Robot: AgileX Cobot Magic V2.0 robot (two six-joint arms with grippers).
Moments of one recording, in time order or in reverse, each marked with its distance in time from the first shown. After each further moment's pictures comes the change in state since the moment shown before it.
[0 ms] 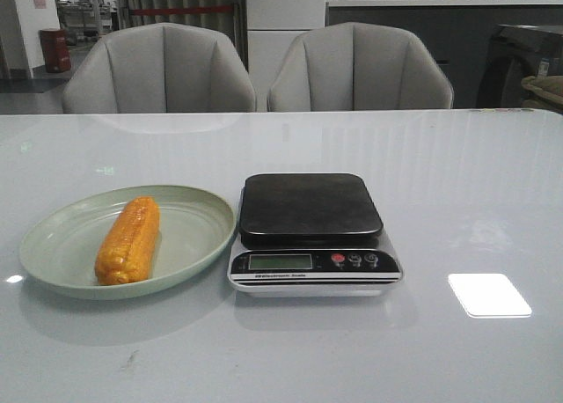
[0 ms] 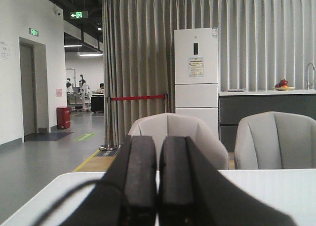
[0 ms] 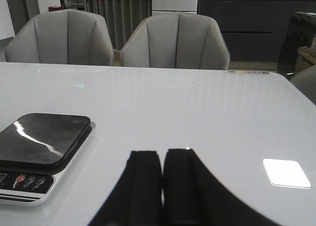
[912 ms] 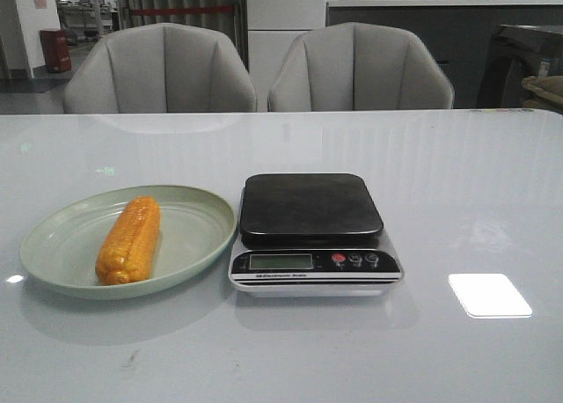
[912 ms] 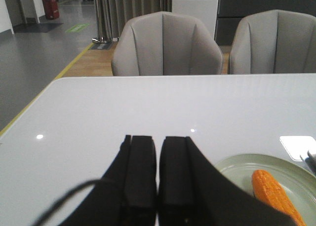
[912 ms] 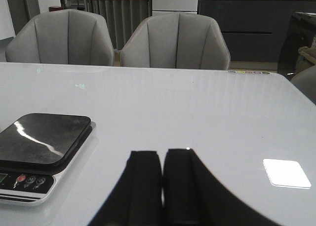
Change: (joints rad) left arm -0.042 0.300 -0.349 -0.009 0.504 0.000; right arm 0.000 0.000 0.000 0.000 0.000 0.000
